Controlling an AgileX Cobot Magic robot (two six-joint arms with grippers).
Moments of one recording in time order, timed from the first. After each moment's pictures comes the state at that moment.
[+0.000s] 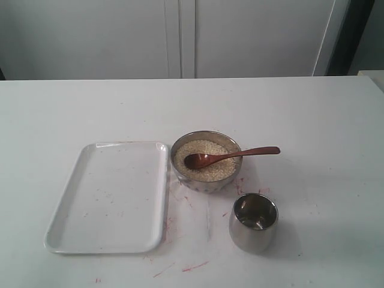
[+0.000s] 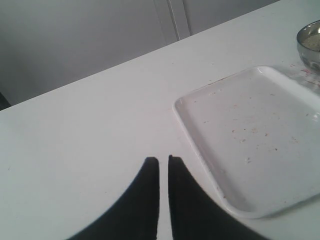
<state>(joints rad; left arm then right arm) -0.09 0.00 0.00 0.01 0.05 0.16 -0.07 0.13 -0.01 -0.13 0.27 0.01</state>
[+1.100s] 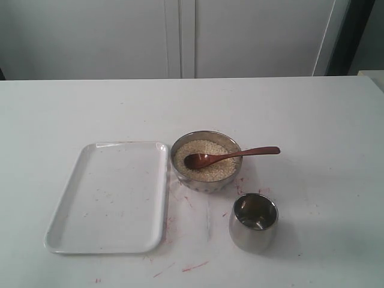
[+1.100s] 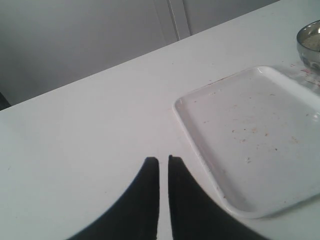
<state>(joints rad) -0.09 0.00 0.00 0.01 0.05 0.16 -0.07 0.13 -0.01 -0.13 -0.56 0.64</state>
